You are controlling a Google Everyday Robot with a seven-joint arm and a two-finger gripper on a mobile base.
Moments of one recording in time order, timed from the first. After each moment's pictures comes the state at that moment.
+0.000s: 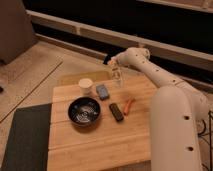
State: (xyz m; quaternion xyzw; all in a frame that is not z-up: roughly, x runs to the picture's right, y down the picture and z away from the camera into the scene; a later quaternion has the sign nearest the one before) arm 0.045 -0.186 0.959 -0.08 -0.22 0.49 0.84
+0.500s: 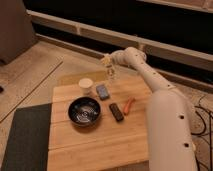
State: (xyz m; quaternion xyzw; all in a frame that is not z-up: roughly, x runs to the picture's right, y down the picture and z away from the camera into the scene) arm 0.012 -0.210 0.942 -0.09 -0.36 0.48 0.79
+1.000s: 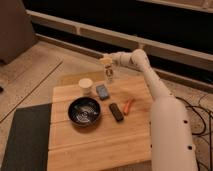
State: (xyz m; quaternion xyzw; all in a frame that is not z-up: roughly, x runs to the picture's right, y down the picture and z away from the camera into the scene) arm 0.019 -0.192 0.931 -0.13 -0.42 0.43 0.78
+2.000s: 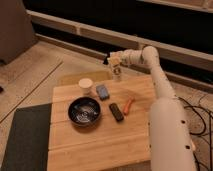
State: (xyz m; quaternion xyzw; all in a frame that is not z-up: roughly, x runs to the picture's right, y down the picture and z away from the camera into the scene) arm 0.051 -0.203 0.912 -0.12 -0.45 0.39 0.79
